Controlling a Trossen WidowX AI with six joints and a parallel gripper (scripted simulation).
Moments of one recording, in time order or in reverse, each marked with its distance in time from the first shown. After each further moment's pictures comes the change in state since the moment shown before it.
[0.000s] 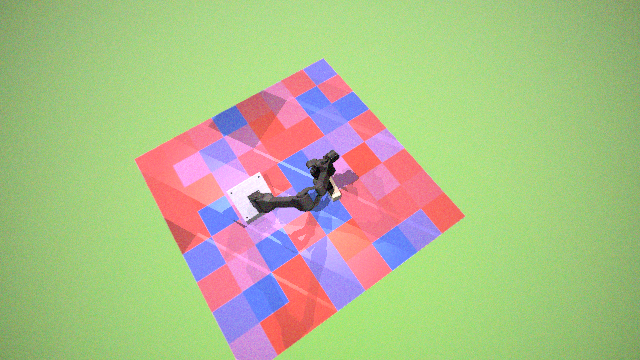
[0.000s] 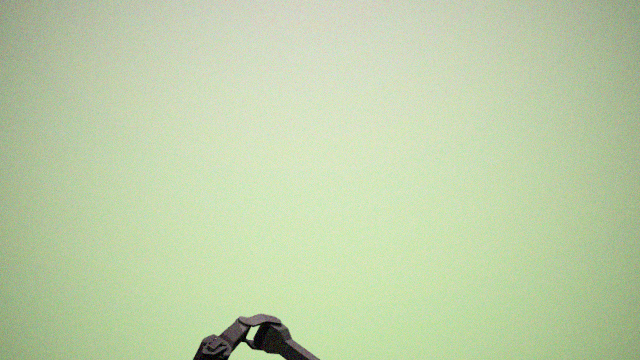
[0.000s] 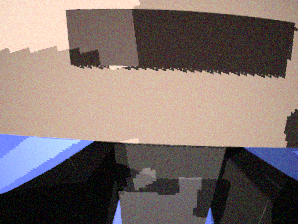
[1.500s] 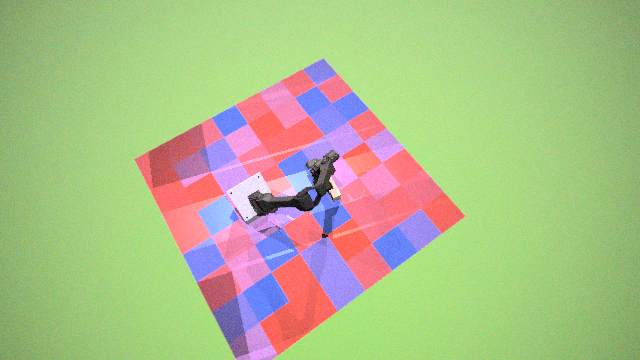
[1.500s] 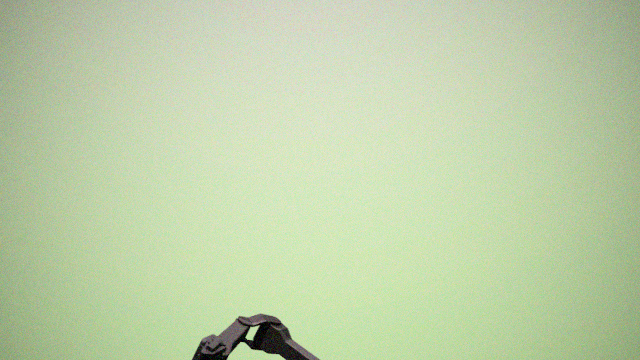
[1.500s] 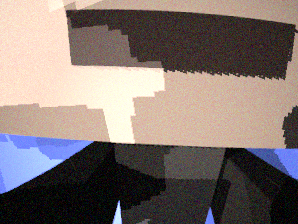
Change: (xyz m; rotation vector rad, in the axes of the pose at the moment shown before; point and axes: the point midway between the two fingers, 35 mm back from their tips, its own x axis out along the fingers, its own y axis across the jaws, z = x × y) arm -0.001 -0.001 0.000 -0.004 0.005 0.000
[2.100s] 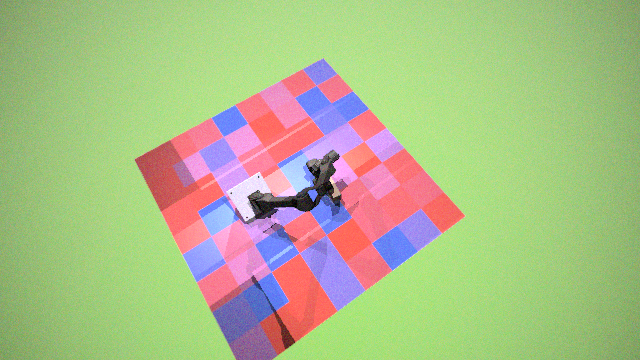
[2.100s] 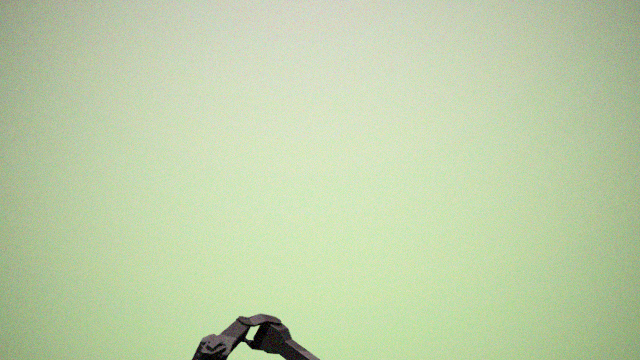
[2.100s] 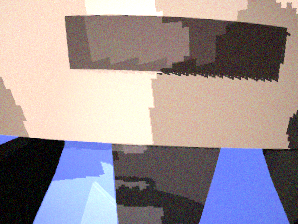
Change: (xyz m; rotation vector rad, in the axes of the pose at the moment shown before) arm 0.000 0.000 0.000 0.003 -0.003 0.001
